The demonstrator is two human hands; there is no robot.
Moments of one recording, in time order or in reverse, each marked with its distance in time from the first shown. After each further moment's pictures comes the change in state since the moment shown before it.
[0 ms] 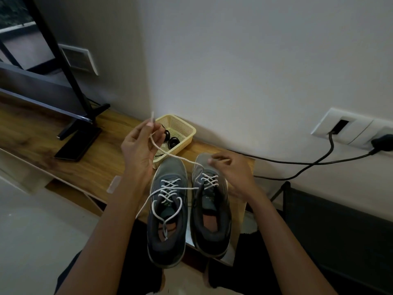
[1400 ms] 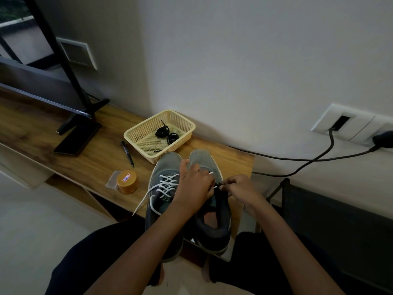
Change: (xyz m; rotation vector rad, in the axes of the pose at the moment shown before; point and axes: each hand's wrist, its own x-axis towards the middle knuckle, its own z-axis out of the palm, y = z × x) left_hand -0.057 -0.094 0.008 1.938 -0.740 0.610; right_hand -0.023 0.040 -0.004 -0.074 -0.184 0.387
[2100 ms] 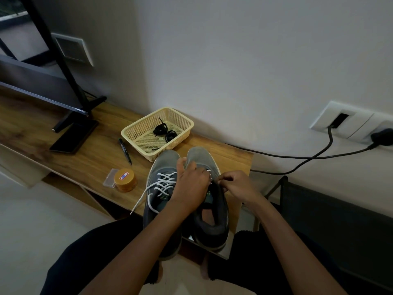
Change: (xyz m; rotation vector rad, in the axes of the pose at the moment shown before) left_hand 0.001 -0.003 0.005 -0.009 -0.026 -0.028; right_hand 0.005 0.001 -0.002 -0.050 -0.055 -0.162
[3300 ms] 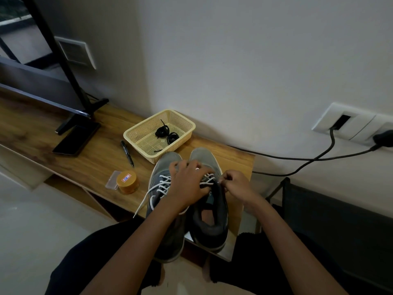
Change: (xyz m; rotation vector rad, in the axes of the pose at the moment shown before) left_hand 0.004 -0.019 -0.004 -0.155 -0.077 -0.085; right_hand 0.008 0.000 0.008 0.013 0.039 0.047
